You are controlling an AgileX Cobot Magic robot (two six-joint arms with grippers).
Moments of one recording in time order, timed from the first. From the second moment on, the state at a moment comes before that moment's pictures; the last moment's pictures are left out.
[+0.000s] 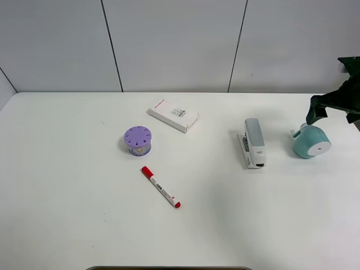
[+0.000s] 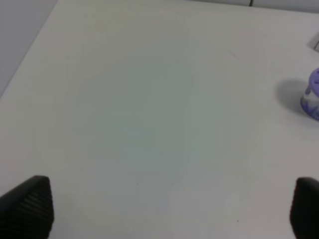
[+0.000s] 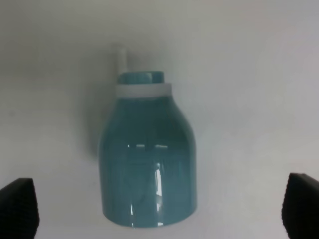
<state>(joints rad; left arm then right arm) -0.01 -0.01 -0.51 0.06 1.06 -0.07 -0.24 1.78 -1.26 0.11 0.82 -0.34</state>
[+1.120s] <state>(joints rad) -0.01 -0.01 -0.51 0.06 1.06 -0.07 -0.23 2.00 -1.26 0.12 0.76 -0.35</state>
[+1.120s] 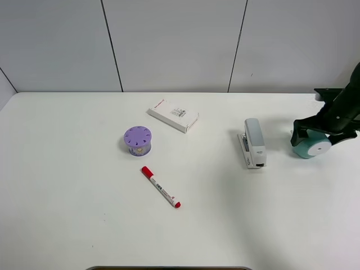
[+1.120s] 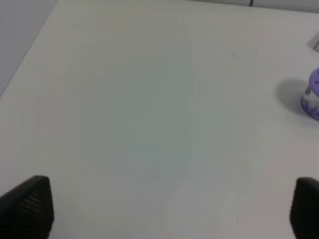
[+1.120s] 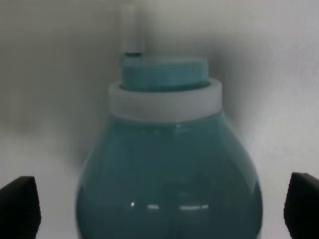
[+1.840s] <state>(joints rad) -0.01 -0.01 -0.51 0.06 1.06 -0.07 -0.23 2.06 -1.26 0.10 0.71 -0.35</state>
